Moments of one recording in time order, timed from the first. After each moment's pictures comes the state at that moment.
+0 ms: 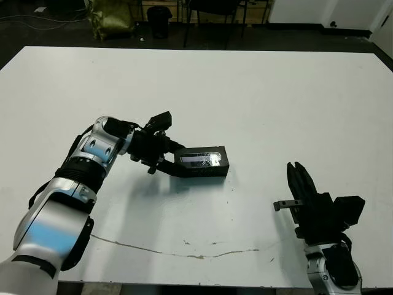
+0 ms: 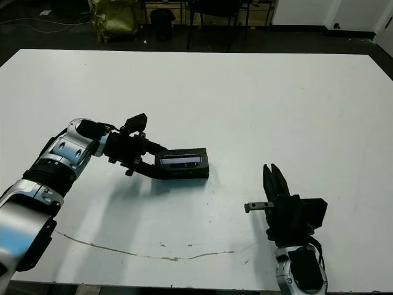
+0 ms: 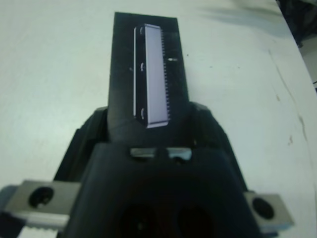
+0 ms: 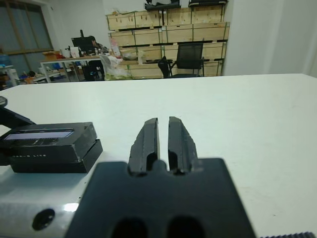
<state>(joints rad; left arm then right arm) -0.85 0.36 -0.32 0.83 -0.03 0.06 -1.42 0.32 -0.11 -0.01 -0.37 0.16 -0.06 0.15</state>
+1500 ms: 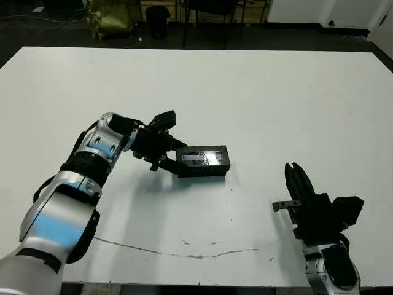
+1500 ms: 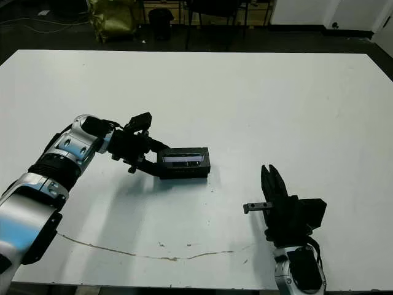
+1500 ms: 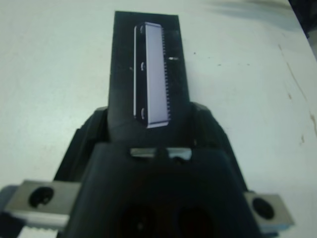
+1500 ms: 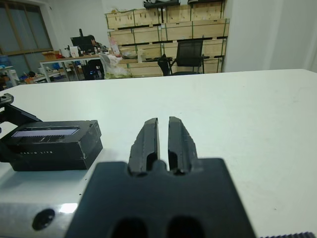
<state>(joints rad) -0.90 0.35 -0.32 0.93 0.01 0.01 -1.42 0.32 -0.11 0.00 -0.38 0.16 -0.04 0.14</state>
